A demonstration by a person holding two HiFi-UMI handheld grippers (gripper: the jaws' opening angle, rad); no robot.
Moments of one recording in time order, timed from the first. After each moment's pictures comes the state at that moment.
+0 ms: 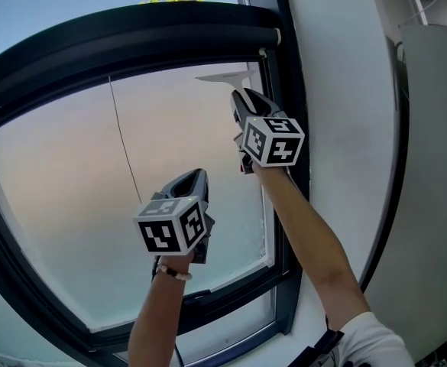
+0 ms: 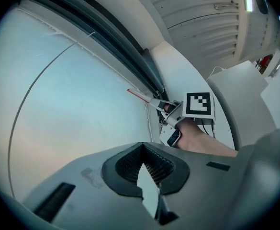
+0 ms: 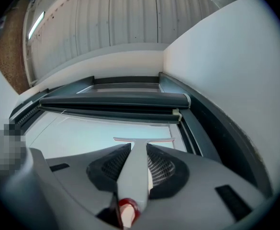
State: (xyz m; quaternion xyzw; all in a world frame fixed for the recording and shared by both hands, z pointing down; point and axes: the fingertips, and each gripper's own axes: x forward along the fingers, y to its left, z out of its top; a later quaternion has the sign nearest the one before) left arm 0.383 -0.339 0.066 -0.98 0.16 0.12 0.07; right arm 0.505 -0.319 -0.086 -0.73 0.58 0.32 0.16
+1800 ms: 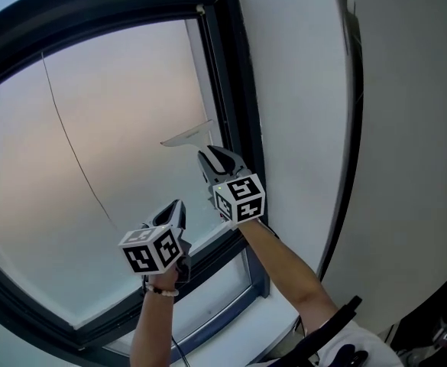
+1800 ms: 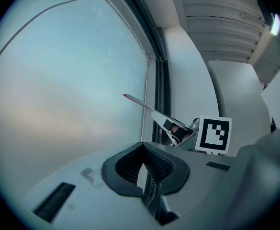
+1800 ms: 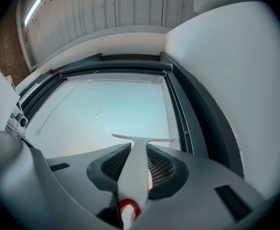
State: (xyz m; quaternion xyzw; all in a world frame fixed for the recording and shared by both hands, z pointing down) left arm 0.410 -0.329 0.245 -0.99 0.10 0.03 -0.05; right arm 0.516 -0.314 0.163 -0.77 0.58 0.24 0.08
